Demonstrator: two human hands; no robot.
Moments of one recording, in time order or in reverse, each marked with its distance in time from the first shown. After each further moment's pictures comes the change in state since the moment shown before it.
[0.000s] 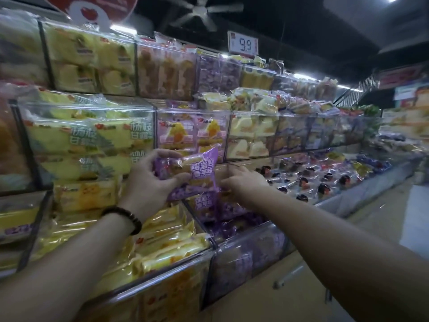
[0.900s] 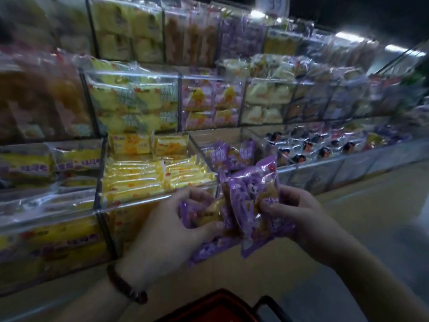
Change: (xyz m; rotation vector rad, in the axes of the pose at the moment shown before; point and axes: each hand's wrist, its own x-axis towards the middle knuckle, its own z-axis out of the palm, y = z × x) left_hand -0.222 0.107 -0.007 0.069 -0.184 -0.283; right_hand -0.261 -0.051 -0.017 1.941 -0.019 0.080
